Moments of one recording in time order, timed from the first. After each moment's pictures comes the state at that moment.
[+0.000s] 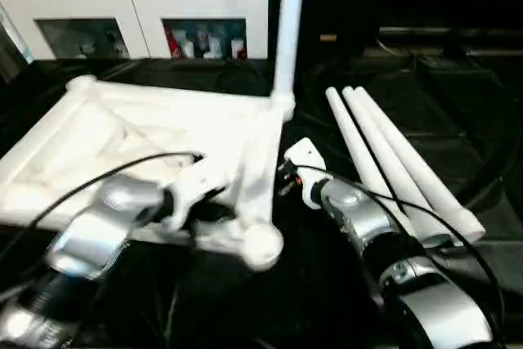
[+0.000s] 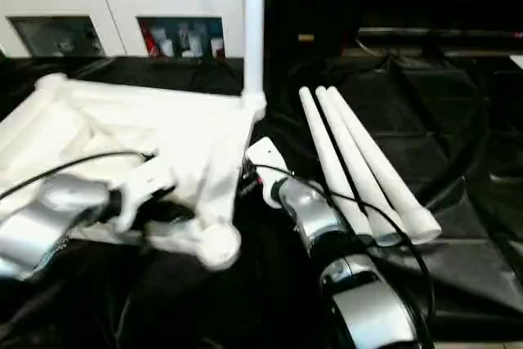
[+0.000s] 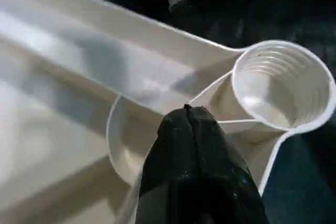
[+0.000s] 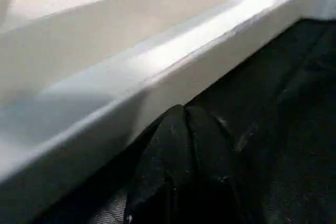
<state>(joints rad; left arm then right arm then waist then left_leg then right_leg) -0.42 0.54 -0.31 0.00 -0.03 0.58 -1.06 -0.69 -0.04 0.16 0.96 -0.09 0.04 0.44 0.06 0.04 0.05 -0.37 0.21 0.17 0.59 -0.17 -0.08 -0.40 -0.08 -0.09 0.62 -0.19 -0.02</state>
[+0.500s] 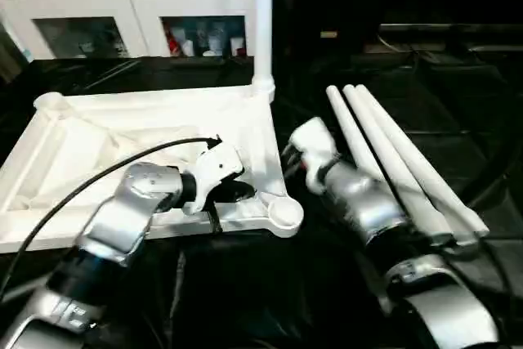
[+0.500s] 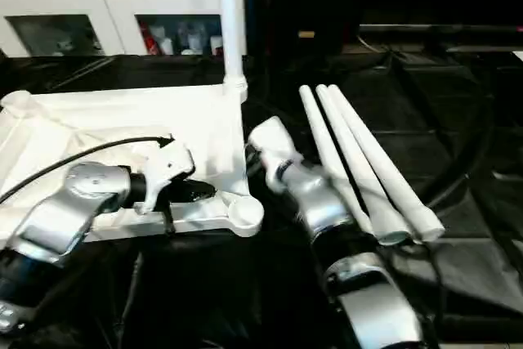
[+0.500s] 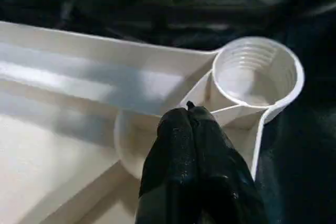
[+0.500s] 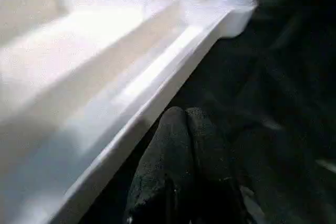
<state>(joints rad) -0.44 0.49 -0.27 0.03 -0.05 0.48 -0.98 -0.66 -0.10 0.09 0.61 -0.05 0.29 0.38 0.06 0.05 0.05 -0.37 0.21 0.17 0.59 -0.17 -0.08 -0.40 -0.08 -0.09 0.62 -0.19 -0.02</state>
